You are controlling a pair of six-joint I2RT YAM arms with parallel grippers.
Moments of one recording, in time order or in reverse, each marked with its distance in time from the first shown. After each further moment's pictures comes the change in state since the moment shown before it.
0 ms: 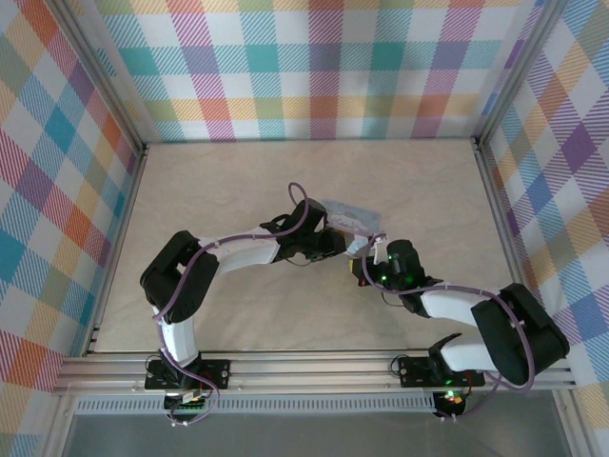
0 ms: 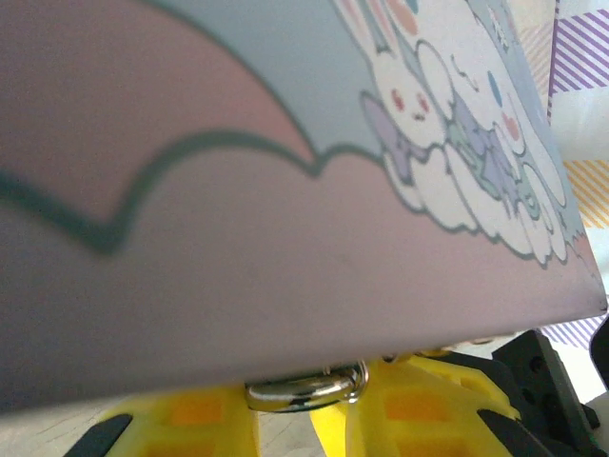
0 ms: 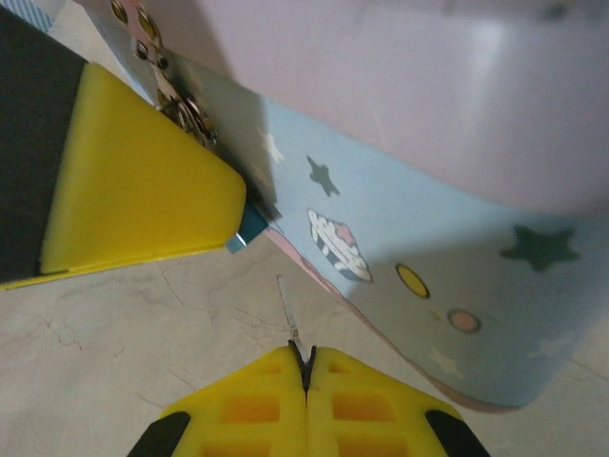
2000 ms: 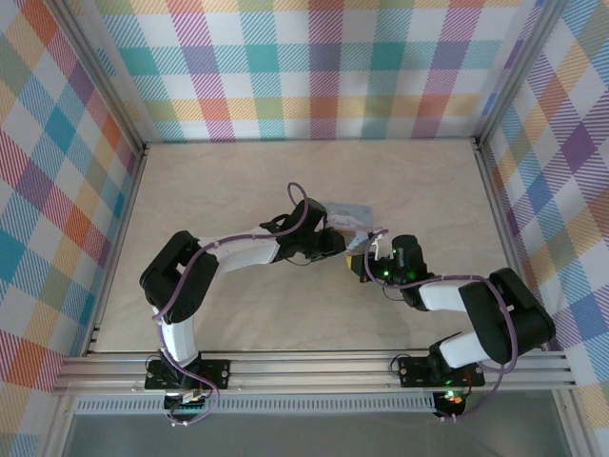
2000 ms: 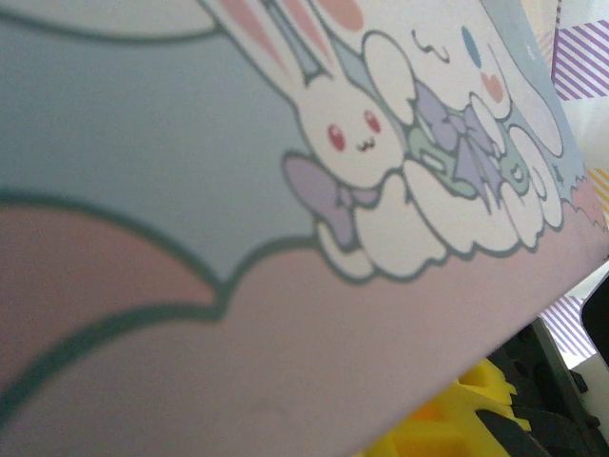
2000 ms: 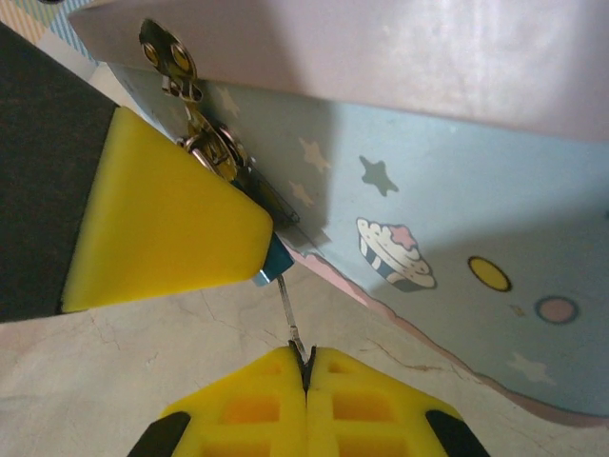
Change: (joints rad) left arm 0.000 -0.002 0.000 0.000 -0.011 -0.009; right arm -0.085 0.113 0.006 0.152 -0.192 -0.033
